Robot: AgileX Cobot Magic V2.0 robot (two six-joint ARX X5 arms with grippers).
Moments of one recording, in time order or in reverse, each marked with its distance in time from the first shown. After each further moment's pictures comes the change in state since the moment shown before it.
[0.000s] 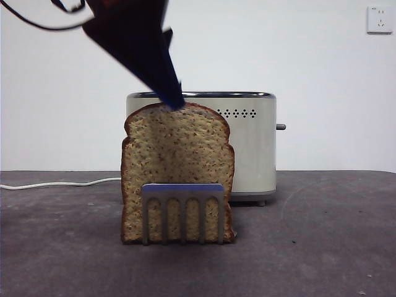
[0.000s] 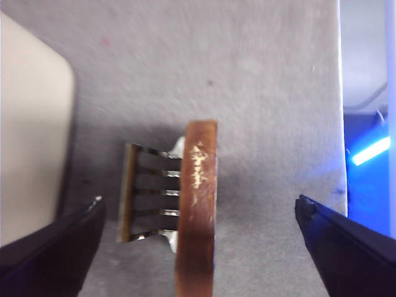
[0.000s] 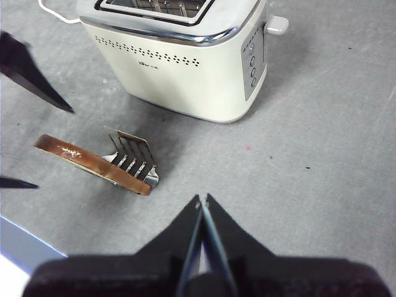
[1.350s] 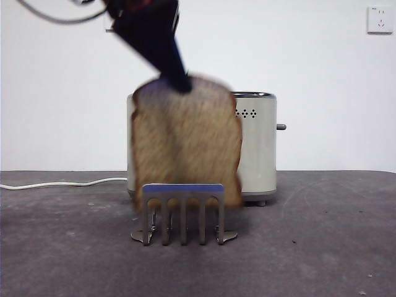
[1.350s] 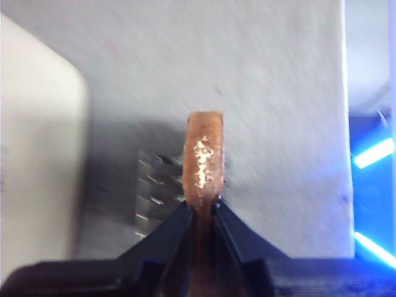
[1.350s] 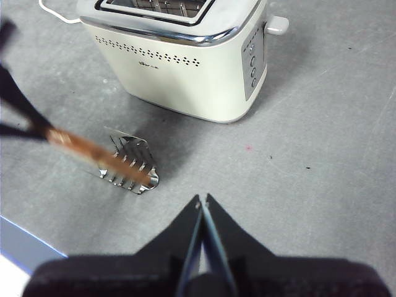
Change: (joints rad) left arm 0.000 0.025 0.130 -0.071 -0.003 0.003; right arm 0.000 0.000 0.000 0.000 0.000 0.000
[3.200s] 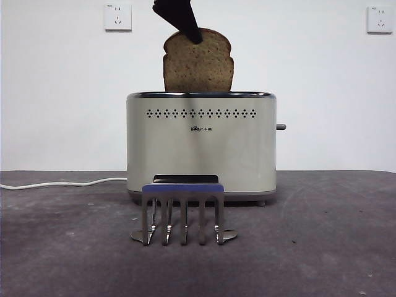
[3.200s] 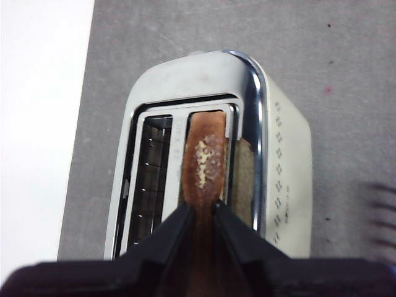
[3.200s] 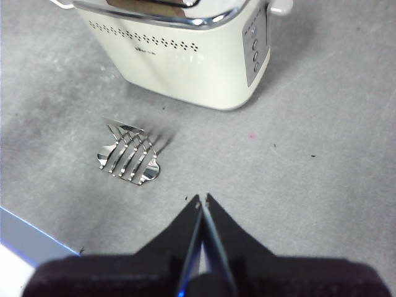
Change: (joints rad) left arm 0.175 0.256 0.481 0.061 -0.097 0.270; right arm 0.005 0.052 0.000 -0.007 0.000 0.000
